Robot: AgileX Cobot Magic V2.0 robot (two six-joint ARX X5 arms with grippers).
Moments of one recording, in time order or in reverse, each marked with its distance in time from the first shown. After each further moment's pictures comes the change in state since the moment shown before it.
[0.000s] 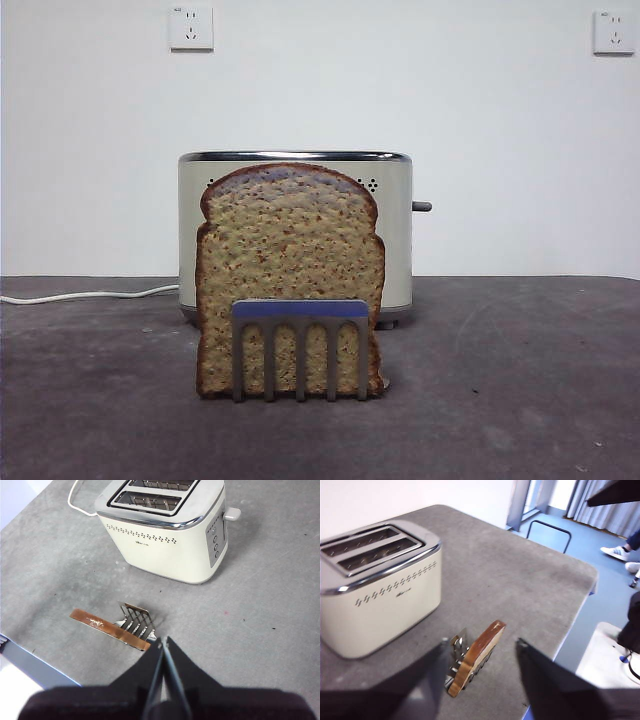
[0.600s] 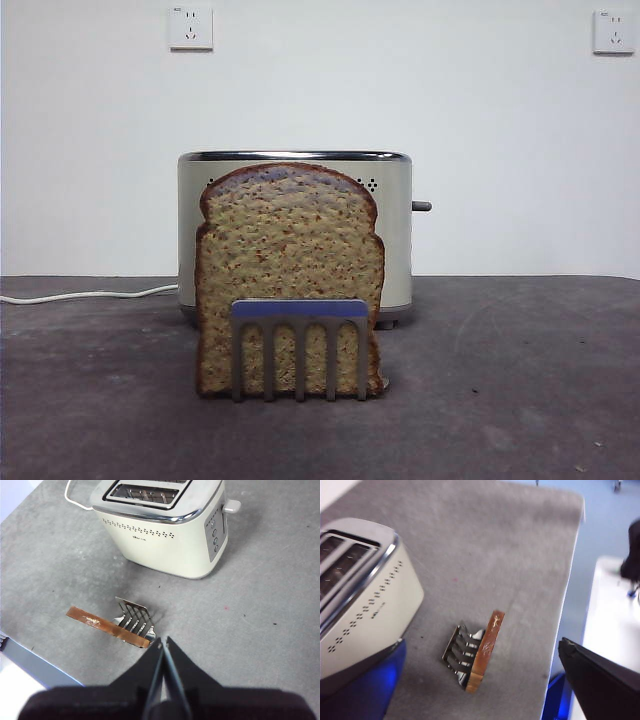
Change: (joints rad) left arm -0.446 0.420 0.300 -0.076 -0.355 0.201; right arm 0.000 0.037 0.000 0.000 0.000 -0.002
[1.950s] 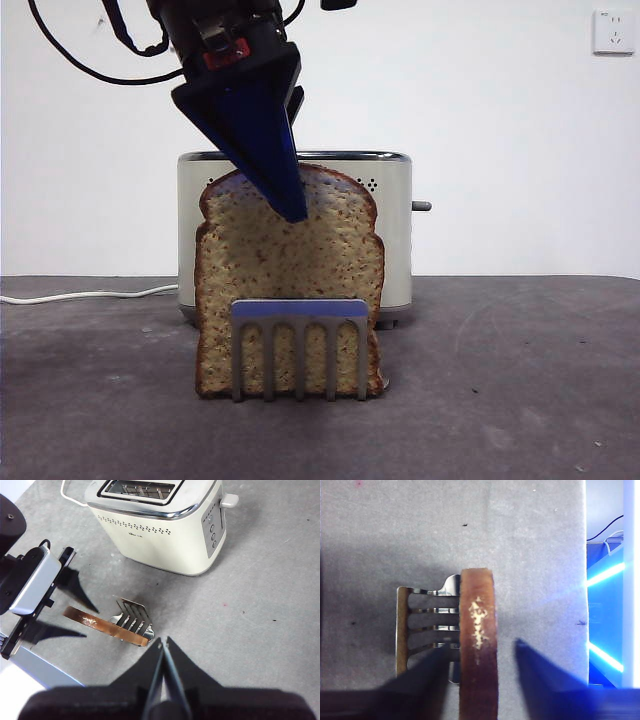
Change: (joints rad) left arm -0.270 0.564 0.008 0.090 -0.288 0.205; right arm 0.000 0.022 0.000 0.000 0.000 0.000
